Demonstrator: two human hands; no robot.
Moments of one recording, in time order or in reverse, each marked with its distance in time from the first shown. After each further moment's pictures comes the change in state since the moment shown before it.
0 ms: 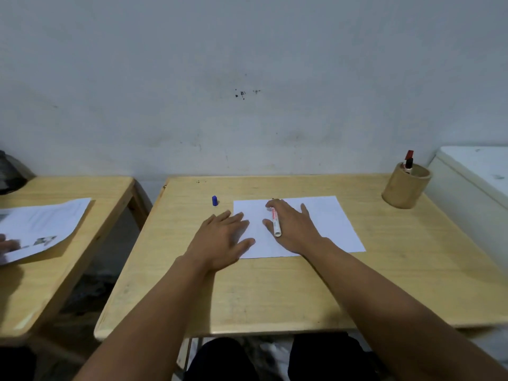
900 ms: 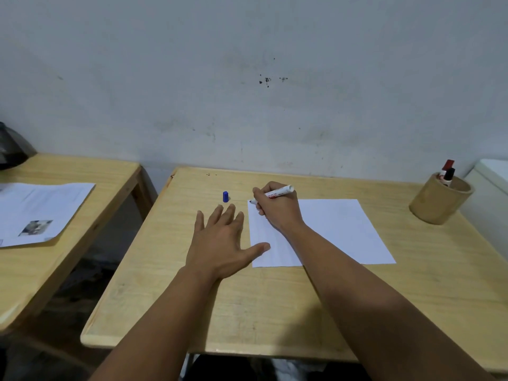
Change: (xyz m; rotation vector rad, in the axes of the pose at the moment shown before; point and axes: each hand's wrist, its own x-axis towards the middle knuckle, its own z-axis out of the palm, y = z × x) left_hand -0.006 0.003 0.005 0.011 0.060 -0.257; right_hand 0.076 -0.051 0.027 0.829 0.157 0.291
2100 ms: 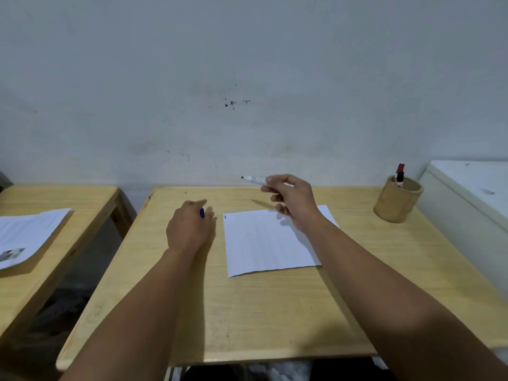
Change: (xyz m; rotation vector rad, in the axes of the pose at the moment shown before) left_hand 0.063 -0.007 -0.015 -0.296 0.238 -0.296; right_hand -0.014 -0.051 -0.100 0.400 0.013 0.110
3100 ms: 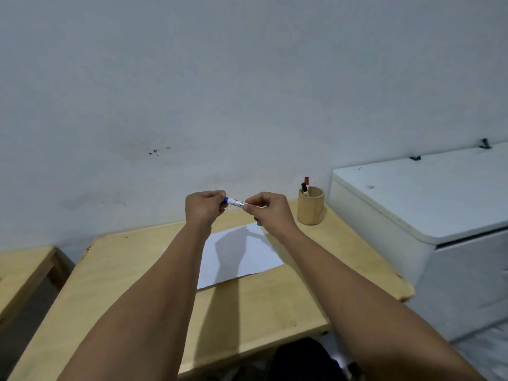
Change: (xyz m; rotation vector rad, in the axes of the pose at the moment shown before) left_hand -0.040 0.227 -0.012 -0.969 -0.249 -0.146; right_hand -0.068 -0.047 -0.118 -0.296 0.163 -0.287
